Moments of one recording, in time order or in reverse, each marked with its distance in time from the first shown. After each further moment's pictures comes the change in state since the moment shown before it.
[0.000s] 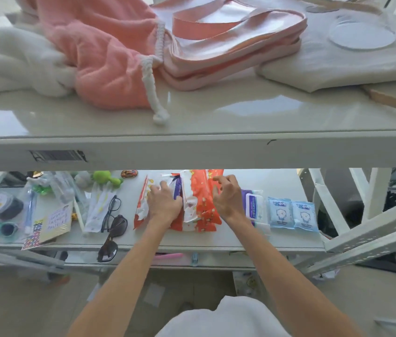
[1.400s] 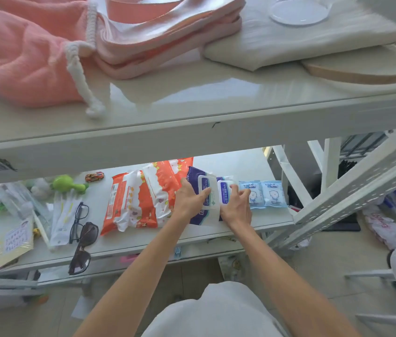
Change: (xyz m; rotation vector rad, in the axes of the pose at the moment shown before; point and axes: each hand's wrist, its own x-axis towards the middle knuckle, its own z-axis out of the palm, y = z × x) left_hand -0.061 0.102 0.042 -0.566 -0.343 0.106; right_hand -0.048 0.098 -0.042 -0.267 -0.037 0.437
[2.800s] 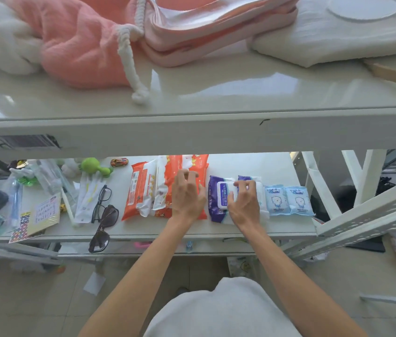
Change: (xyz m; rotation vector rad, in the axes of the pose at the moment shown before) left_hand 0.014 -0.051 -0.029 0.414 0.421 0.395; right_hand -0.006 -0.034 0.009 0.098 0.099 -0.283
